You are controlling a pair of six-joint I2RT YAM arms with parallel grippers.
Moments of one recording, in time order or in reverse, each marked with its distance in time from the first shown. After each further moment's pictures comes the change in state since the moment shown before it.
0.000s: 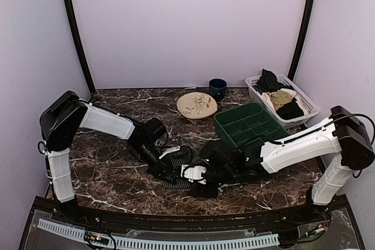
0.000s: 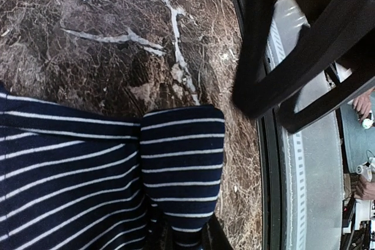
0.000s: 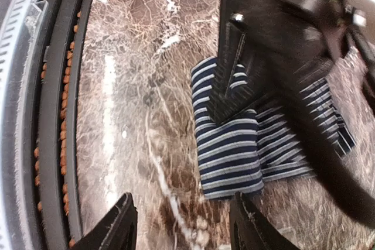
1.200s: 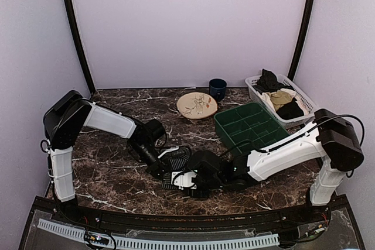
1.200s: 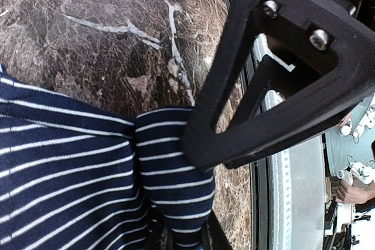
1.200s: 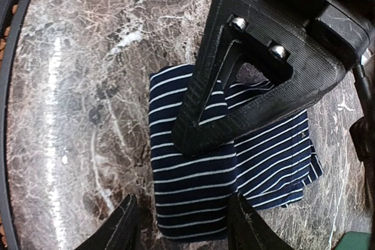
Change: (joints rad) left arm 0.028 0.047 0.026 -0.065 0.061 0.016; right arm 0.079 0.150 0.061 0.098 0.278 -0.146
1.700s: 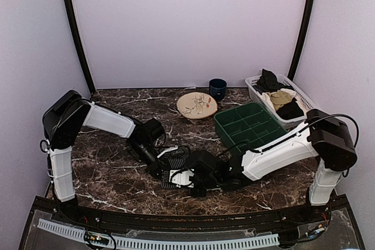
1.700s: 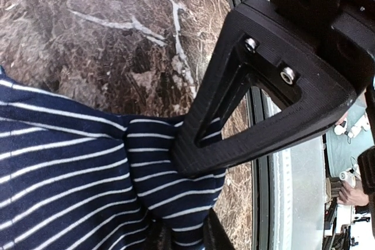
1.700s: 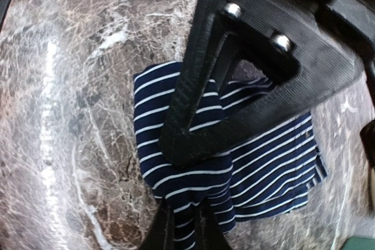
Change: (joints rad) left arm 0.007 -0.002 0.000 -0.006 -0.007 -0.001; right arm -0.013 0.064 0.019 0.039 0.005 0.014
